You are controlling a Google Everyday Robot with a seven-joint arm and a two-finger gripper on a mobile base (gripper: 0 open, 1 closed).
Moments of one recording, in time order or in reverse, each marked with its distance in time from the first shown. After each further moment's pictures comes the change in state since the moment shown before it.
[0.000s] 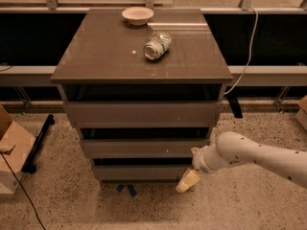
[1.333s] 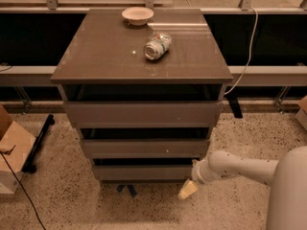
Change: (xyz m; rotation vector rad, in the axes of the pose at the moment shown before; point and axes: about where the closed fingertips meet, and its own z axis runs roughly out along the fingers) arm 0.083 -0.036 0.107 0.051 0.057 0.030
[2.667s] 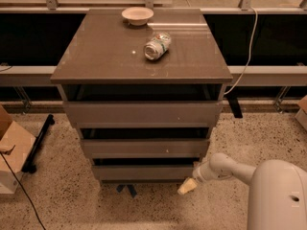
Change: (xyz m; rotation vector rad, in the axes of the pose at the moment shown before) arm 0.043 -0.054 0.090 -0.019 -0.060 0.108
